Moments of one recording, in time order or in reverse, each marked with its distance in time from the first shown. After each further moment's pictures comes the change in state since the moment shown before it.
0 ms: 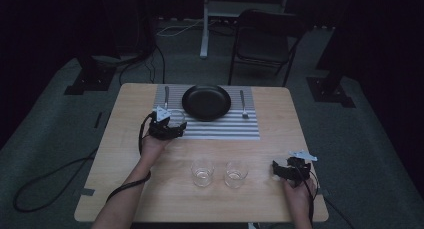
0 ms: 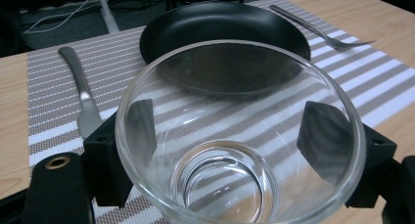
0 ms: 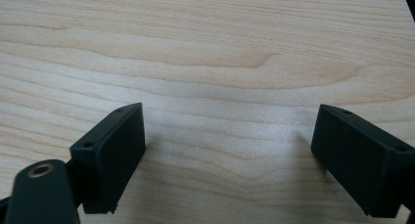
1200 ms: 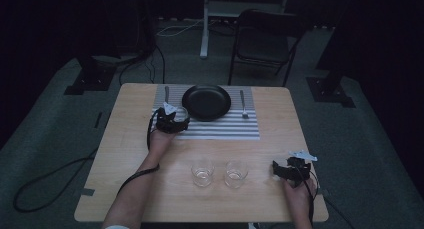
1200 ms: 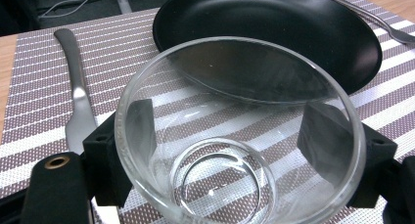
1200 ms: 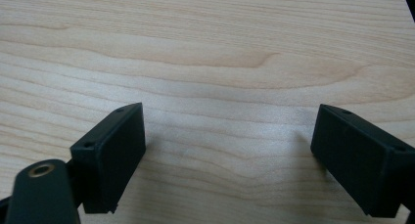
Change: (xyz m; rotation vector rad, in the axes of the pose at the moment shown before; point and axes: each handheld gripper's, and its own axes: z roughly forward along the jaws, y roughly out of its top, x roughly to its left) left arm 0.013 -0.006 0.056 0.041 0.040 -0.035; right arm 0.000 0.000 0.000 0.000 0.000 -0.001
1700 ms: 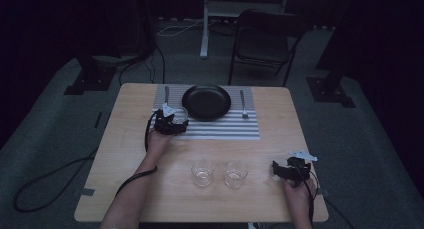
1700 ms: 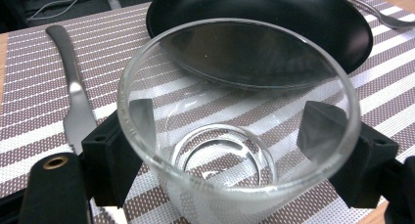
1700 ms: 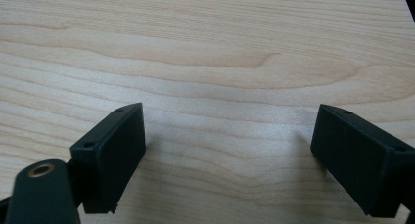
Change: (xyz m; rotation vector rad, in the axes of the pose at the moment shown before) left arm 0.001 -0.007 -0.008 0.004 -0.004 0.046; right arm 0.000 0.000 0.000 0.000 0.000 0.000
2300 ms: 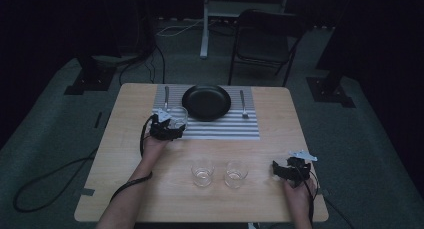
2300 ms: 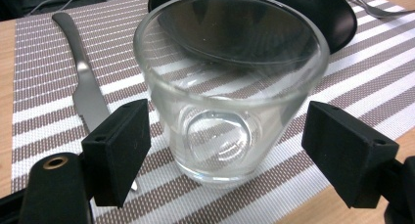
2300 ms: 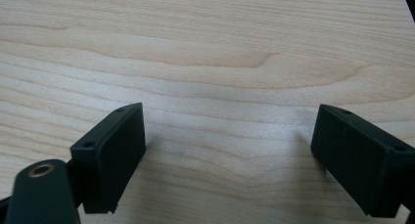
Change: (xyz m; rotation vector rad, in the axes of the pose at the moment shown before) left arm 0.001 -0.016 -0.020 -0.004 -0.016 0.001; right arm 0.000 0.000 0.000 0.000 0.000 0.000
